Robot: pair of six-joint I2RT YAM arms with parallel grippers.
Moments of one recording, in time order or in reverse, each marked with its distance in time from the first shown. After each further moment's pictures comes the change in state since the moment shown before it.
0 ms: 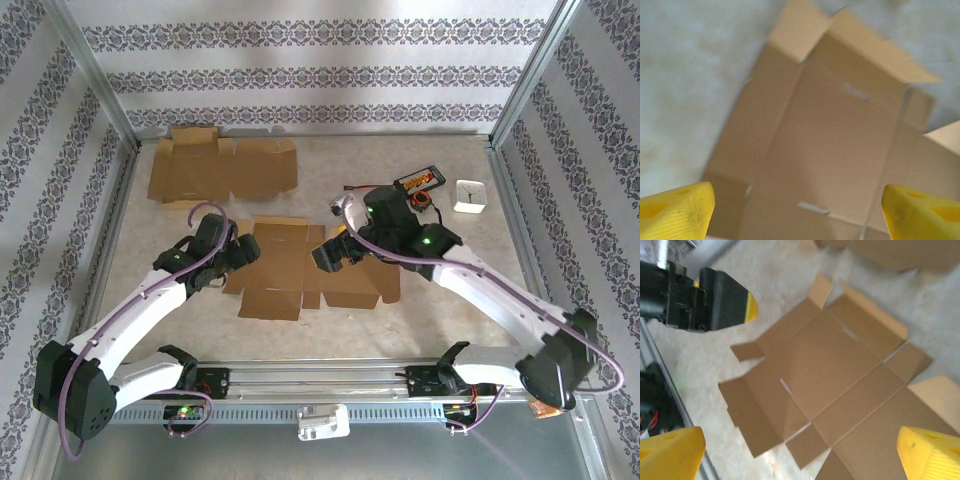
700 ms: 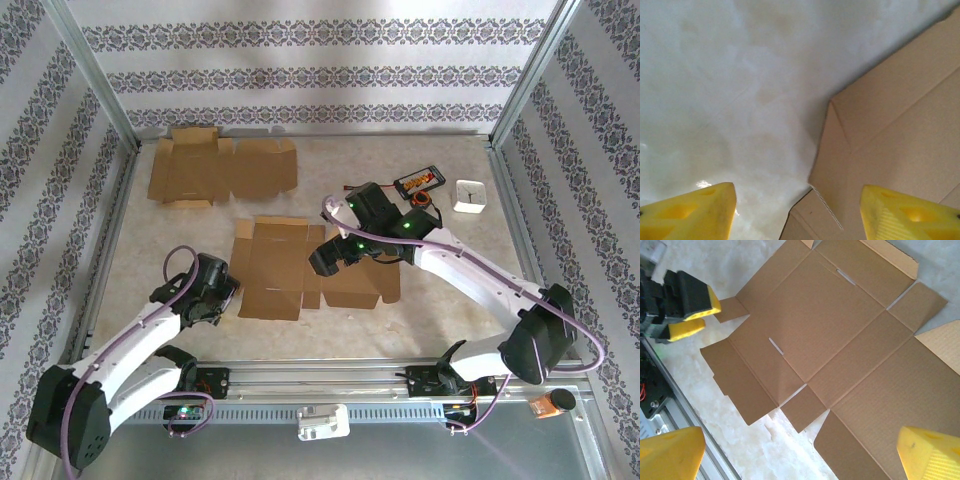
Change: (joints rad) left arm 0.059 -0.157 -0.364 0.111 0.108 -0.551; right arm 0.008 0.101 0.083 -0.175 0.019 0.010
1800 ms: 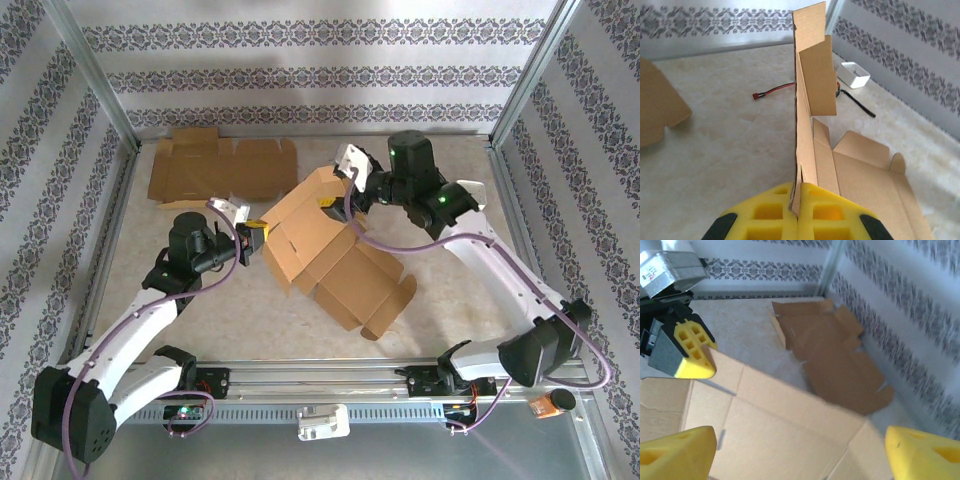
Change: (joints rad) left arm 0.041 0.049 0.219 0.602 0.489 1.325; right arm -0.193 0.014 0.251 0.244 -0.206 -0.706
